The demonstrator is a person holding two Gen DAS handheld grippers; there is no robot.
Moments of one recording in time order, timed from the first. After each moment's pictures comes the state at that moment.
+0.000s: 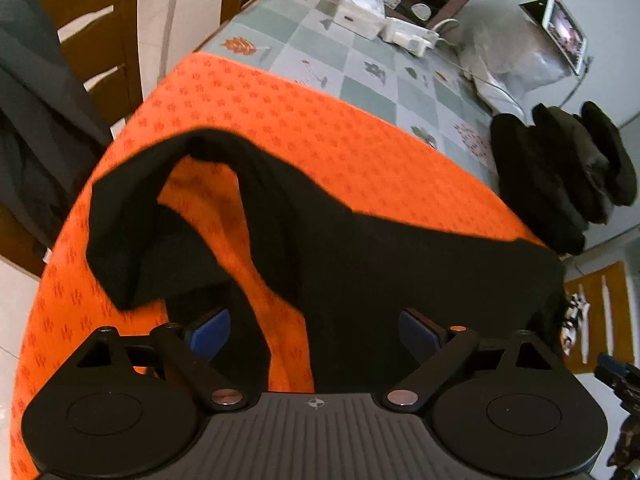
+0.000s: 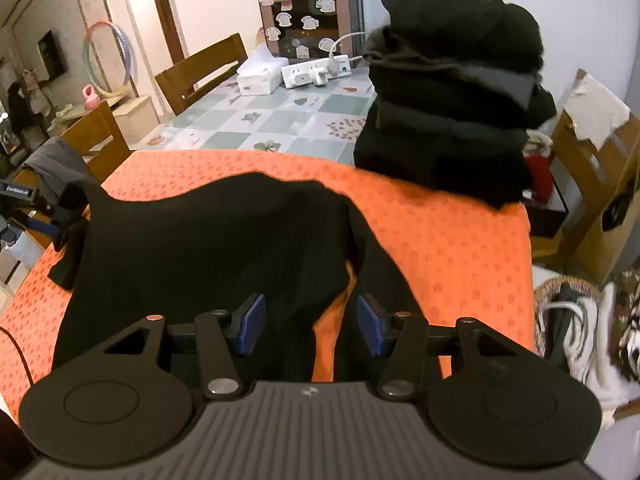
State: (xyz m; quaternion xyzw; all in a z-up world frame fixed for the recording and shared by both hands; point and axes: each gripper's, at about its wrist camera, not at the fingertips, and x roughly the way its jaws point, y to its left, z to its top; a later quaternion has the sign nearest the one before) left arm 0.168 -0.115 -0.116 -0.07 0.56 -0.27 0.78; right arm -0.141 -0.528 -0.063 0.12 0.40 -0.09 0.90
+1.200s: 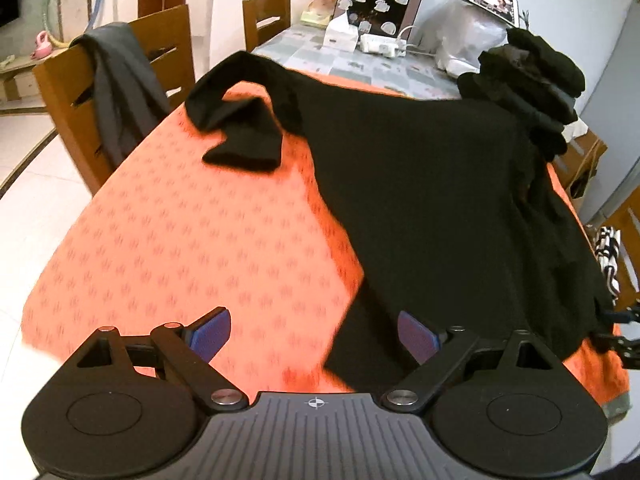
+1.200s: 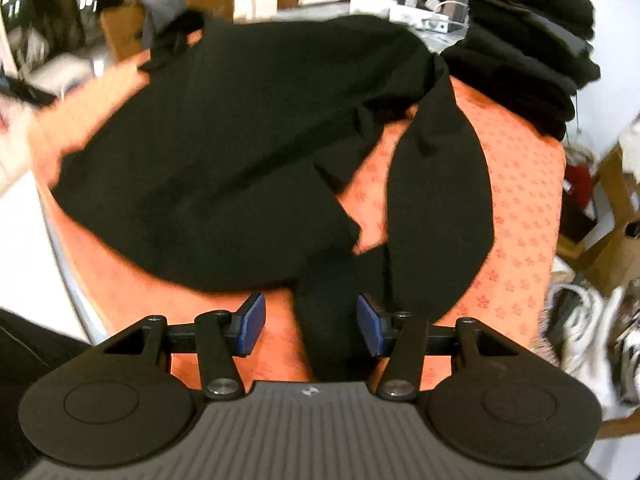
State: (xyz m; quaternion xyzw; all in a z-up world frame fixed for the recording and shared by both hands) left arm -0.129 -0.042 -0.119 0.01 0.45 -0.22 0.87; right arm -0.312 -0.461 -0.160 -0.04 0.46 0.04 0.89
